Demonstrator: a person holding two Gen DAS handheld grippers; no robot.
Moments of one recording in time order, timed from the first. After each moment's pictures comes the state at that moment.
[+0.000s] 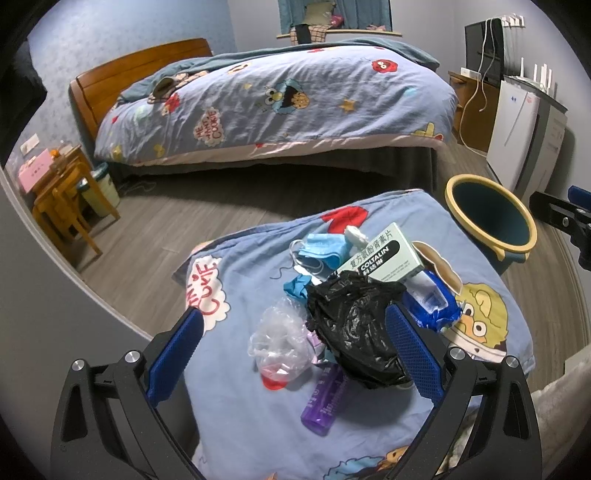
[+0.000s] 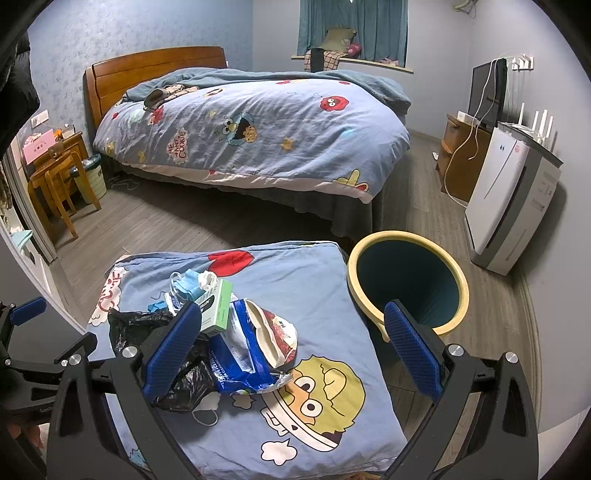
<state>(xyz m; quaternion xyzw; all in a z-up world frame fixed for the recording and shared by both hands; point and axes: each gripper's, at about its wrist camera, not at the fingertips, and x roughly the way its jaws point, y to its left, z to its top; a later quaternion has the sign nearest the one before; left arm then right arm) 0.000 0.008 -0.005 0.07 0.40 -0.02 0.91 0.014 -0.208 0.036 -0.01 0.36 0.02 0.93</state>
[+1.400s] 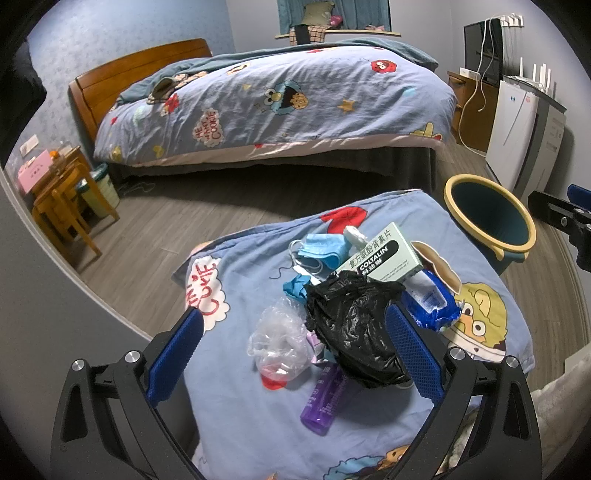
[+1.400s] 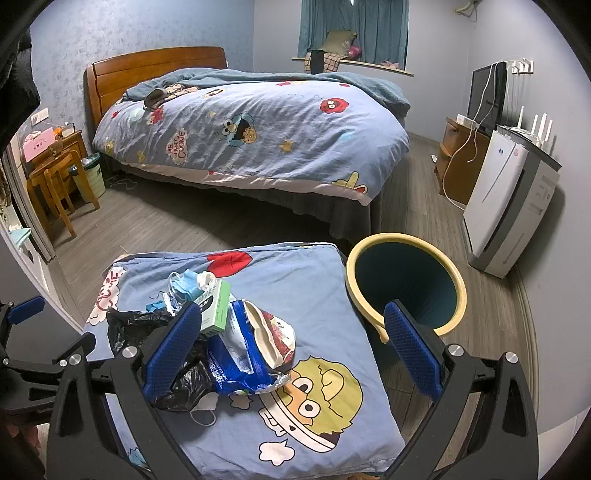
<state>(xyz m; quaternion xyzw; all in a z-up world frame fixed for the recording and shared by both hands) 0.000 0.006 -0.005 0.07 0.40 -0.01 0.91 0.012 -0.206 0.036 -0.01 0.36 0.02 0.93</state>
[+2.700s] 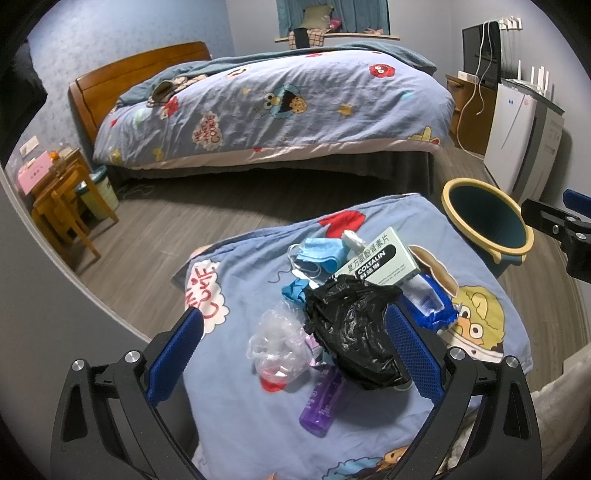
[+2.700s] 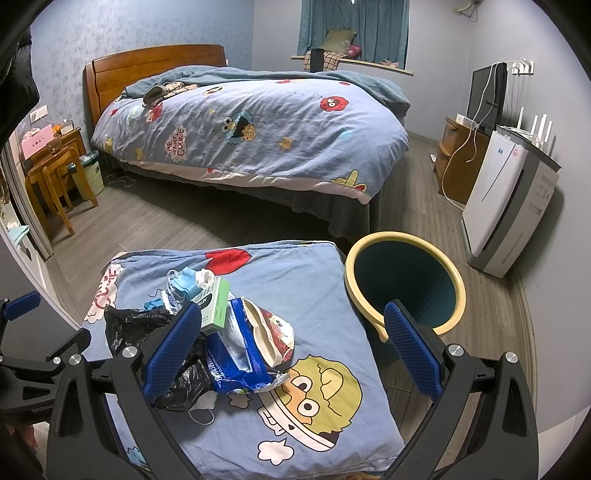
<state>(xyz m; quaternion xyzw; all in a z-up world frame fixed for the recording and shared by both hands) -0.001 0.005 0.001 0.07 0.40 -0.01 0.91 0.013 -0.209 0.036 -0.02 0.36 0.02 0.93</state>
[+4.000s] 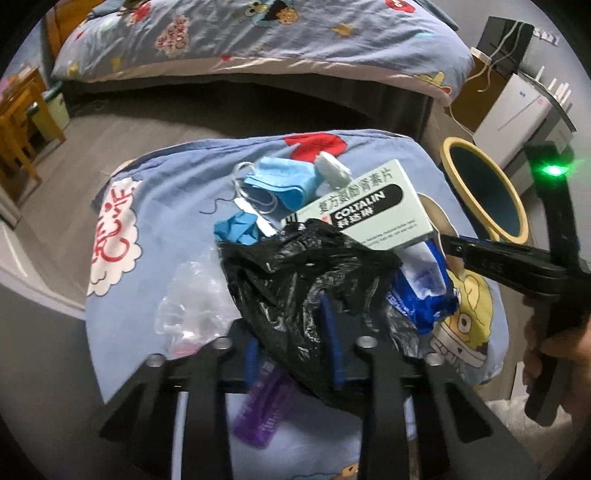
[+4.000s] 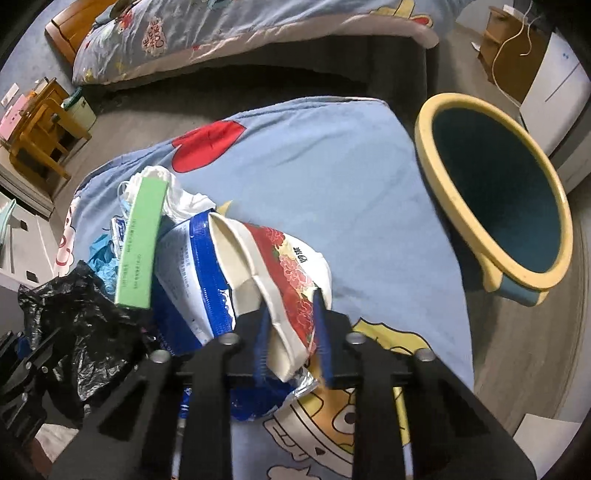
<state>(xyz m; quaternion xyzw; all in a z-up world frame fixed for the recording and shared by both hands) 0.064 -0.001 -0.091 -0.03 0.53 -0.08 0.85 0.121 -0.214 -0.123 0.03 0.58 0.06 0.81</state>
